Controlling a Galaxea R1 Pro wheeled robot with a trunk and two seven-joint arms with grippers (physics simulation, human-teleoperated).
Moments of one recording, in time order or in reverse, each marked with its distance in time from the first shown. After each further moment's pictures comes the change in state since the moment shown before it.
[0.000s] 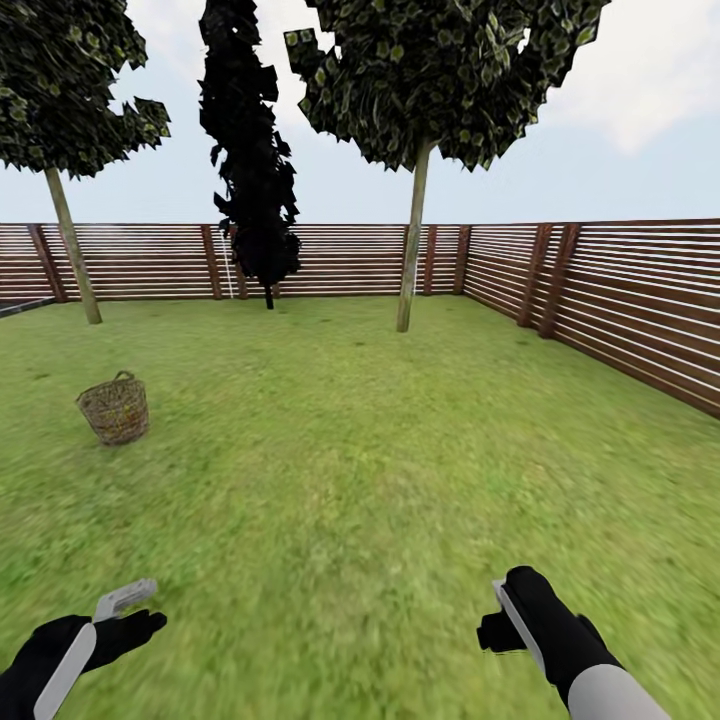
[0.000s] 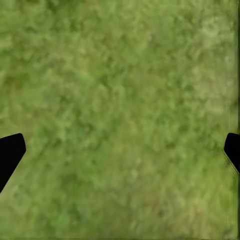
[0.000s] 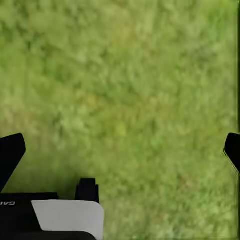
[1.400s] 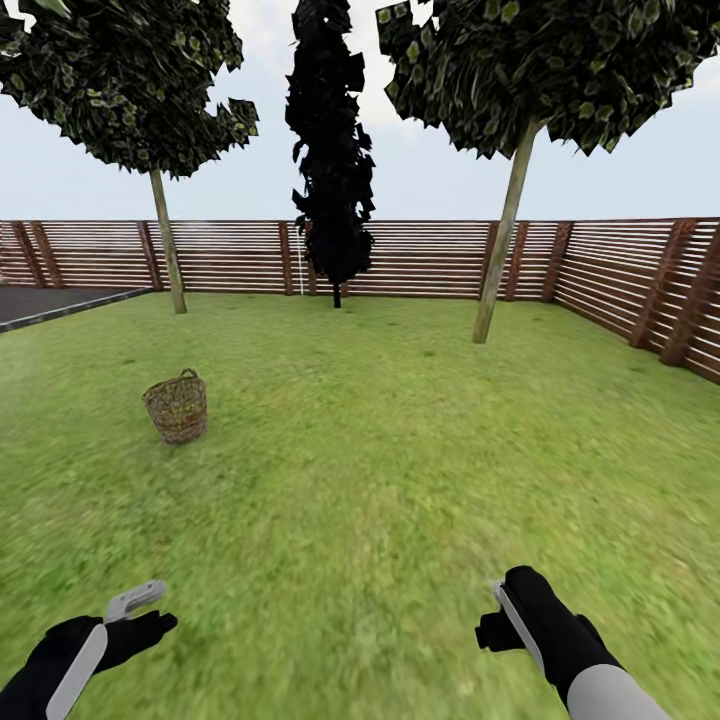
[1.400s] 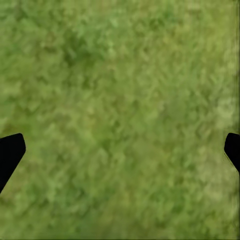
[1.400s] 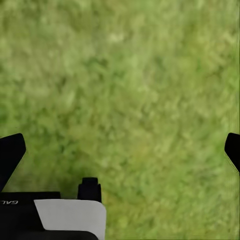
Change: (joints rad) left arm 0.000 -0.027 -0.009 0.002 -0.002 -0.004 0.004; right arm 0.000 0.002 0.002 -0.001 -0.008 -0.003 0.001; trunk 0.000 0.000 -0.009
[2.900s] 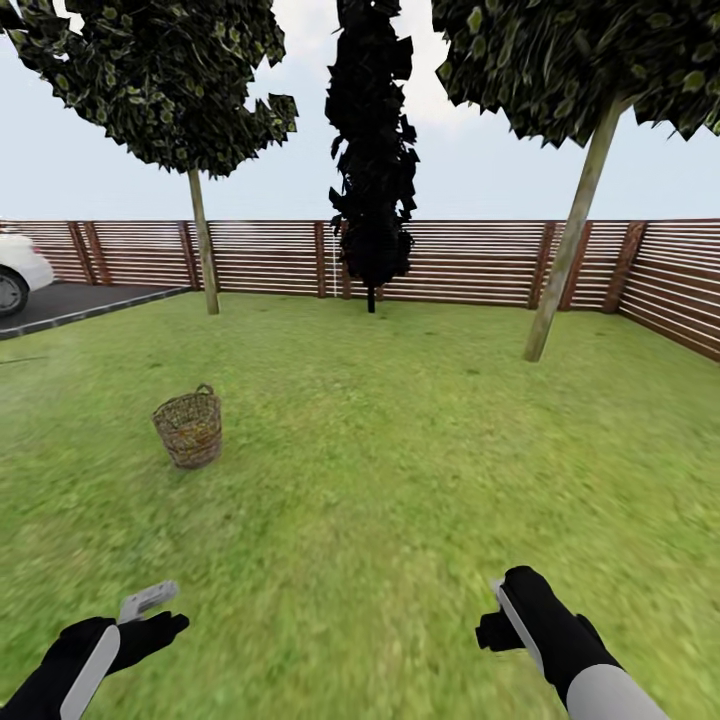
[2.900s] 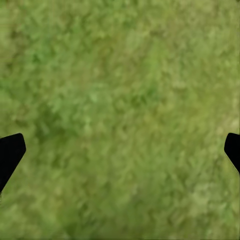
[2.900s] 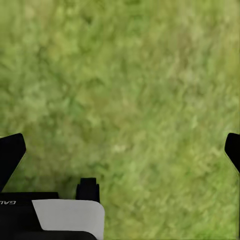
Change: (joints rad) left arm 0.000 -0.035 -0.001 0.000 -0.005 -0.003 0.001; right arm 0.000 0.002 0.000 0.000 0.007 0.000 -0.003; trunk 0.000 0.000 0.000
